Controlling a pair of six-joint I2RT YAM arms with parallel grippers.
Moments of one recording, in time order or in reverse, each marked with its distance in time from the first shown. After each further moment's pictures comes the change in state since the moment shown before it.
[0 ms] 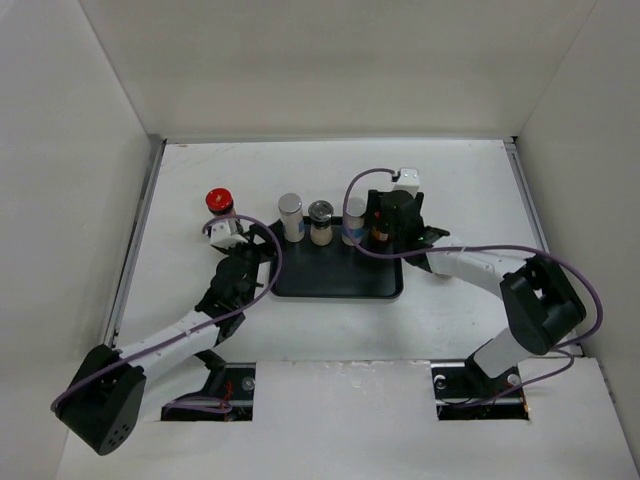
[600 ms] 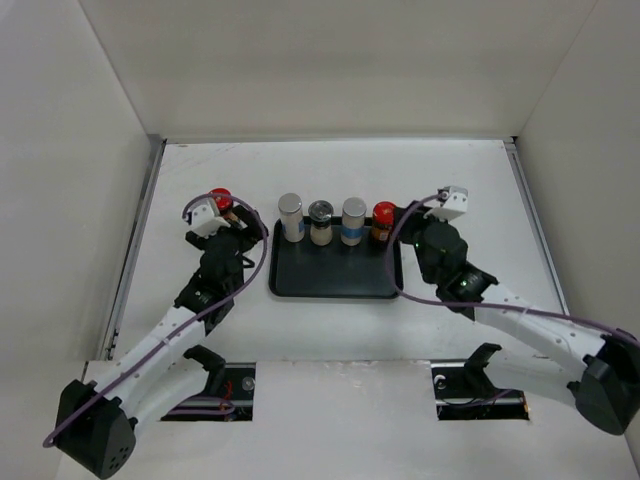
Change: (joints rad) left arm 0.065 -0.156 0.251 -0.555 -0.127 0.009; right arm 0.083 -0.458 -0.216 0.132 0.143 0.043
